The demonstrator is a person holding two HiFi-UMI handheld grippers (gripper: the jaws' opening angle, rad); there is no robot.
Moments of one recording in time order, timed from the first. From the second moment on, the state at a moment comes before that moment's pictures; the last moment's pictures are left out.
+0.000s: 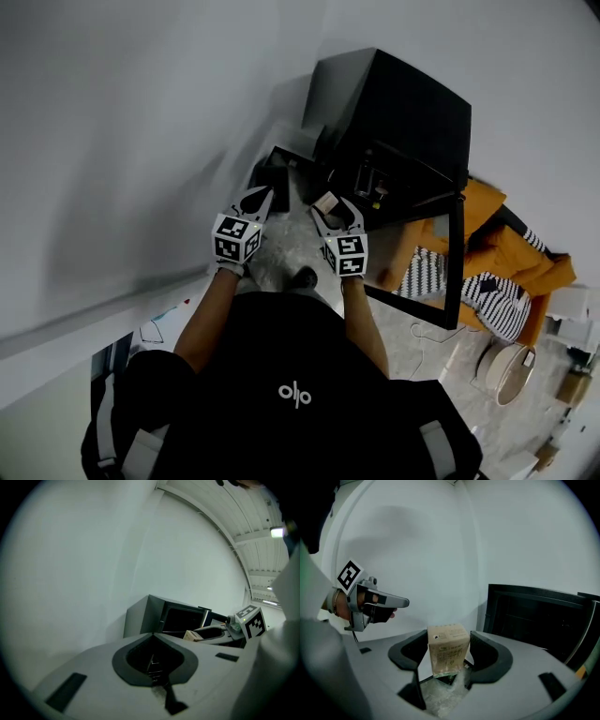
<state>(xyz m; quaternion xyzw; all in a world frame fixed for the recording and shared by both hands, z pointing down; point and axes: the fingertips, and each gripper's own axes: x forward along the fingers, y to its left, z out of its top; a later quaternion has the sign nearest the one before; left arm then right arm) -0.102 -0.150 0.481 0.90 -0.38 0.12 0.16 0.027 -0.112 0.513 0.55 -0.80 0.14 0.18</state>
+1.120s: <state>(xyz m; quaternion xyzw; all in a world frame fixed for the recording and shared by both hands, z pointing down) -0.190 -0.154 0.551 0.88 -0.41 0.14 0.21 -0.068 -0.177 0.604 0.47 -0.83 0.18 0.23</state>
